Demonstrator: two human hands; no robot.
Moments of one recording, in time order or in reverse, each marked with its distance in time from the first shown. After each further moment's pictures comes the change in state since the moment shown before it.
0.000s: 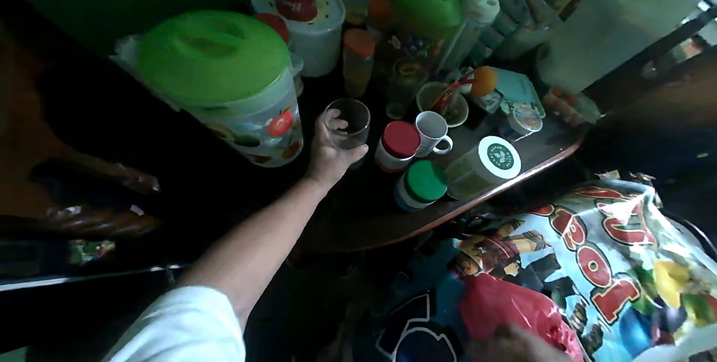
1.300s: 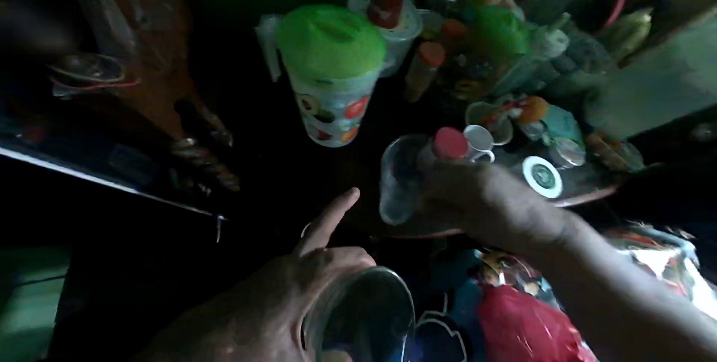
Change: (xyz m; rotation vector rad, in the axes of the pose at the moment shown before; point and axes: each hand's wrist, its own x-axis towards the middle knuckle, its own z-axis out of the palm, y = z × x) left_hand -0.227 0.162 -0.152 0.202 -0.601 0.209; right_hand 0.200 -0.039 0.025 -0.683 -0.477 -0.437
